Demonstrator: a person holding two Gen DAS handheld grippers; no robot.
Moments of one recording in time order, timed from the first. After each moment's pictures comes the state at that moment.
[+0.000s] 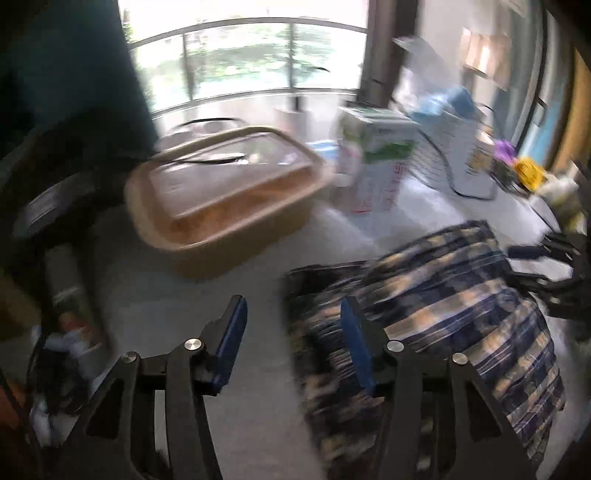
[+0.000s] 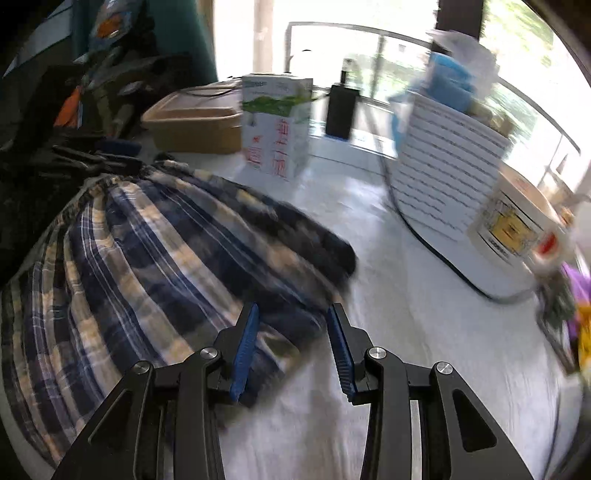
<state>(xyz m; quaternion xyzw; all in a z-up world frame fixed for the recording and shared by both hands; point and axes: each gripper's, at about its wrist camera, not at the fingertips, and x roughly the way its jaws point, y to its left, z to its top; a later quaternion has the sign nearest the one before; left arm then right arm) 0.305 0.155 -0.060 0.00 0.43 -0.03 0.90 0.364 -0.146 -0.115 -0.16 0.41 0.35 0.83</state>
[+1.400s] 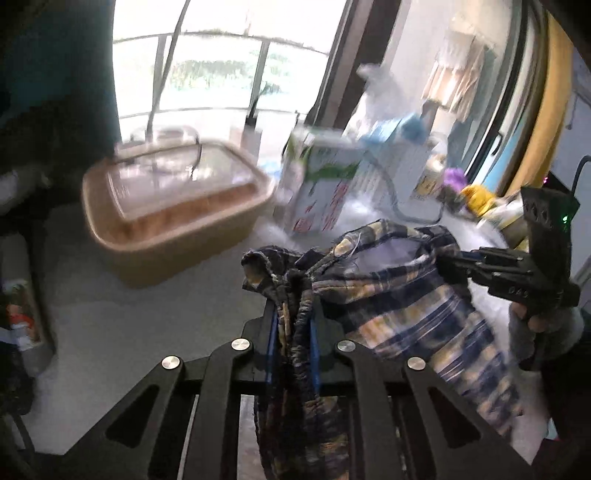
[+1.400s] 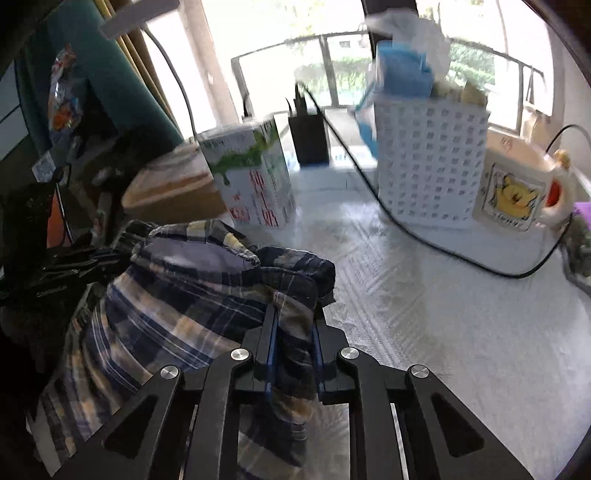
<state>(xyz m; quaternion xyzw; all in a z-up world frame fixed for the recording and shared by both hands) 0.287 0.136 -0.055 -0.07 0.37 -0.14 0.92 0.384 -0.119 -0.102 0.00 0.41 0.33 0.85</state>
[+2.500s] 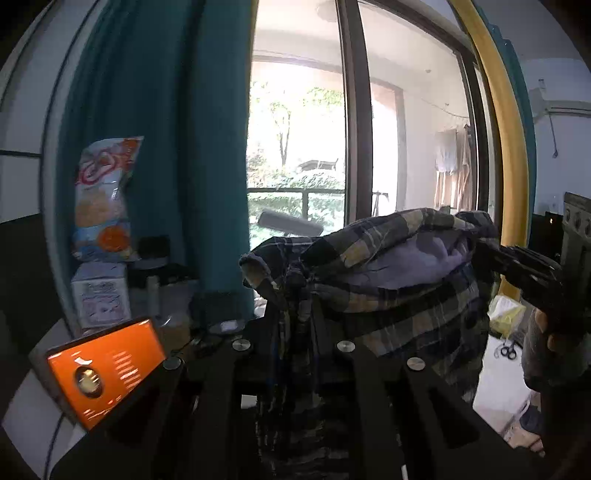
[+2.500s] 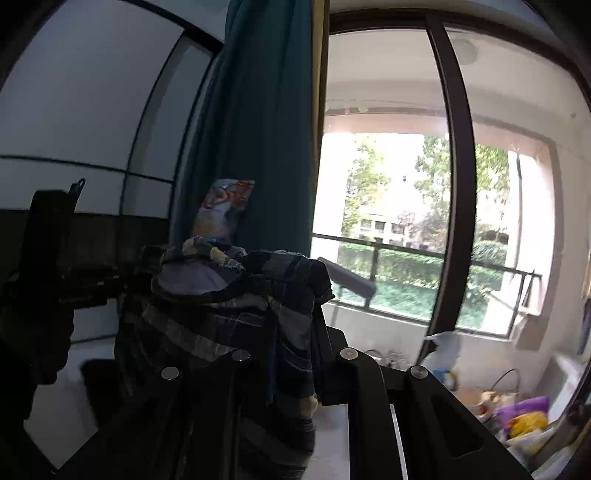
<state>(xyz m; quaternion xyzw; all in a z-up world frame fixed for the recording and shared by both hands) -0.001 0.187 0.141 -0.01 0.12 -0.01 0.99 0.092 -0.090 0.150 -0.05 0.03 0.38 0.92</state>
